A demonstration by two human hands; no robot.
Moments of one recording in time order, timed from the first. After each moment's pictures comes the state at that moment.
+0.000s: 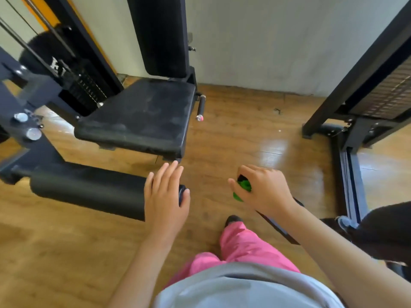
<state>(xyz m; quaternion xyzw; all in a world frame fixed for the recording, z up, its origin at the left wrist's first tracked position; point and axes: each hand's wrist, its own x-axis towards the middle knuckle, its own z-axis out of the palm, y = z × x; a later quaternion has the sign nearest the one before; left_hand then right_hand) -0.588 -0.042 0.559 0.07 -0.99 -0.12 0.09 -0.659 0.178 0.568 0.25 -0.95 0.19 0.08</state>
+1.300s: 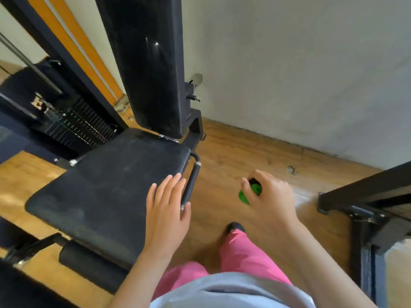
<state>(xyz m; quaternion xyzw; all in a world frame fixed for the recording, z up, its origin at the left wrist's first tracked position) -0.993 -0.020 0.547 0.11 -0.98 -0.14 0.10 -1.101 0.188 0.553 0.17 -0.94 0.28 0.07</state>
